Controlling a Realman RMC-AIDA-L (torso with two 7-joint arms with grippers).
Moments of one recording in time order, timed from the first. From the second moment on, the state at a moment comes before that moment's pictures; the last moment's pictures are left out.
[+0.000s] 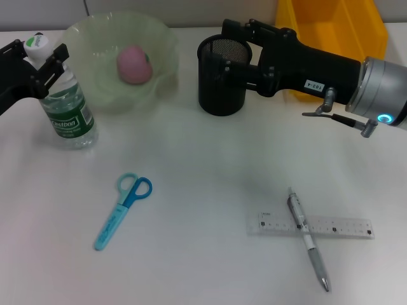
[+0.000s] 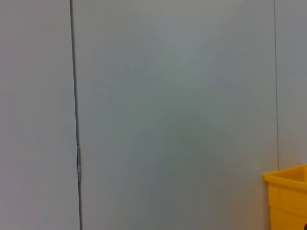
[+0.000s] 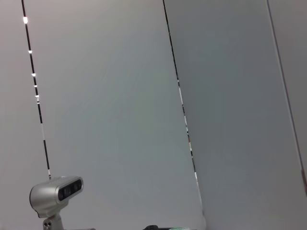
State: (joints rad) left arm -0.35 -2.07 0.82 0.57 1.31 1.18 -0.89; right arm 0.52 2.08 -1.27 -0.65 -1.18 -1.35 1.23
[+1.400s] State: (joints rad) left arm -0.35 -2.07 0.82 0.57 1.30 1.24 -0.87; right arm 0.52 2.09 -1.27 -0.65 -1.18 -1.35 1.23
